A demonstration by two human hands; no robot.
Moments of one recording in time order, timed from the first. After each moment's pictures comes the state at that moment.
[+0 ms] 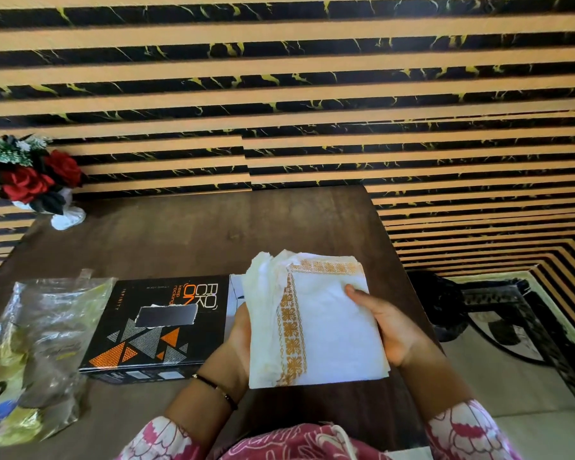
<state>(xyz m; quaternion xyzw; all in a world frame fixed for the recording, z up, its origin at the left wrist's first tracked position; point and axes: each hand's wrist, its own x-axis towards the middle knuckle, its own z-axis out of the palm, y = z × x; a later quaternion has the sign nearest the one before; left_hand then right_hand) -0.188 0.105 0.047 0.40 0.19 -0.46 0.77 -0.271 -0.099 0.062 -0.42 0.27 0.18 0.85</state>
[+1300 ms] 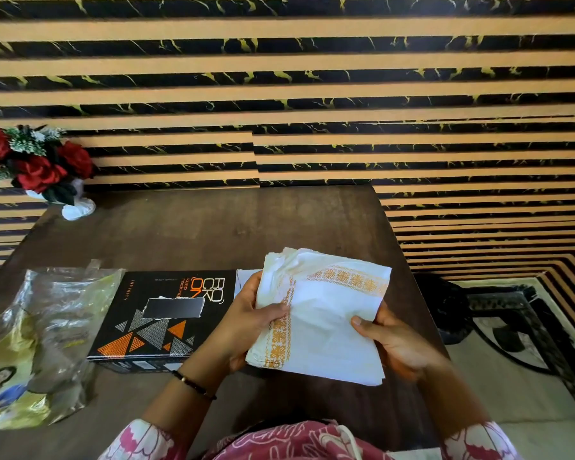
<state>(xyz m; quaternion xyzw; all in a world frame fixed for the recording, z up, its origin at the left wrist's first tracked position) -0.193 0.118 0.081 0.62 0.00 -0.36 0.70 -0.289 -0.097 0.040 -0.54 0.18 0.10 0.82</state>
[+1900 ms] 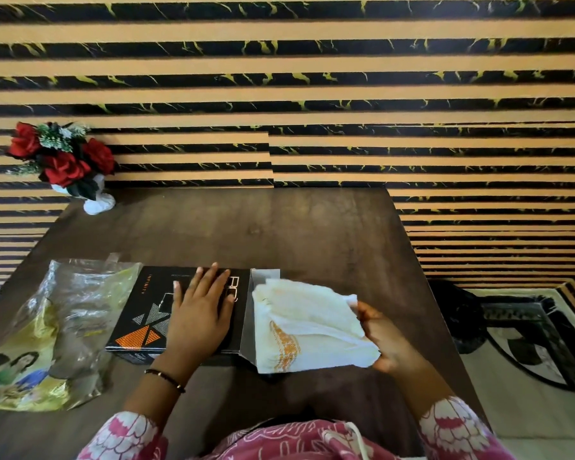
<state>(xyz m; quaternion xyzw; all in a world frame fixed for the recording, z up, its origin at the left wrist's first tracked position) -0.152 0.194 0.018 0.97 -0.17 0.01 0.16 -0.253 -0.073 0.018 -0.35 0.29 0.18 0.87</state>
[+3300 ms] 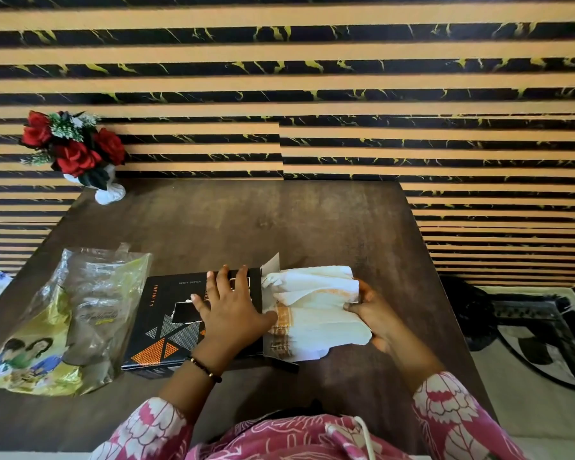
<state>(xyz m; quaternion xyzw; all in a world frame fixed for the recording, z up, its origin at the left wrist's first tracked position) -0.170 0.152 0.039 0.98 -0.06 -0.11 0.18 -0.224 -0.075 0.003 -0.65 0.28 0.10 0.70</state>
